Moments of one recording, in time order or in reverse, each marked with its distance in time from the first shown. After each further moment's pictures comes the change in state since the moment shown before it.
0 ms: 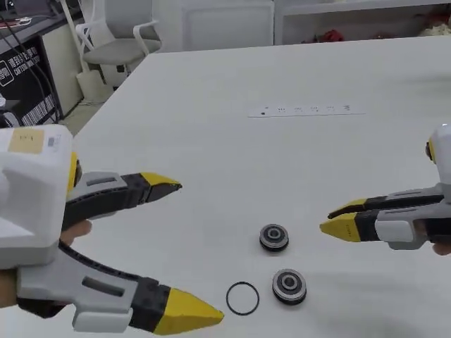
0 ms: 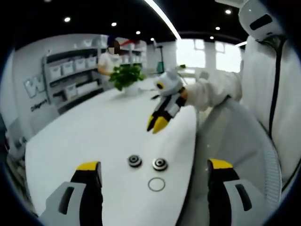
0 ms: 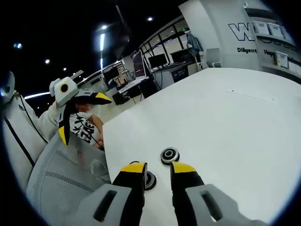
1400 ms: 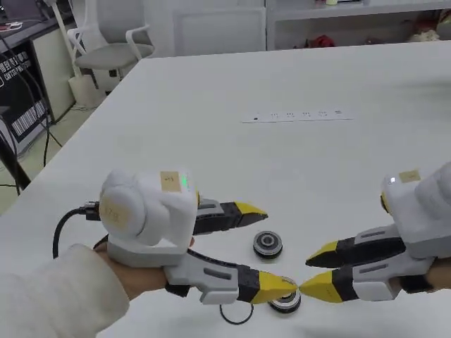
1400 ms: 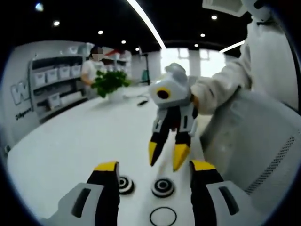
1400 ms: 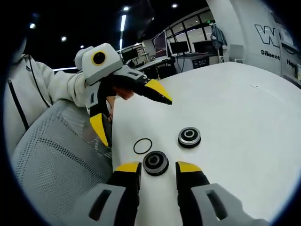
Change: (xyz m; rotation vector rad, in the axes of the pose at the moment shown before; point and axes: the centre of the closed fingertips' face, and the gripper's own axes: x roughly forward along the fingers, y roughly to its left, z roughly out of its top) left arm 0.112 -0.003 -0.023 0.037 -0.102 -0.159; right arm 0.031 0.025 -0.056 -0.171 0.147 0.132
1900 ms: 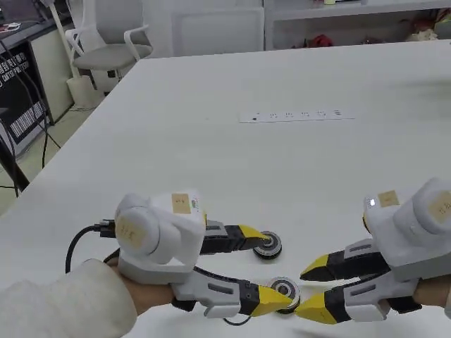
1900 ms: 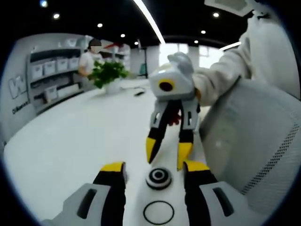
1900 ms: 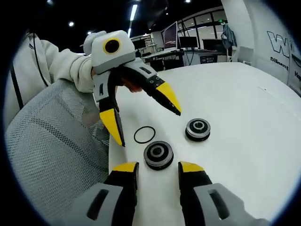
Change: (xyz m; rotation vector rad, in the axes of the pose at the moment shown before) left arm 0.011 -0.007 -0.030 -0.023 0.056 -0.032; right arm 0.016 0.001 -0.022 -0.099 0.077 0.004
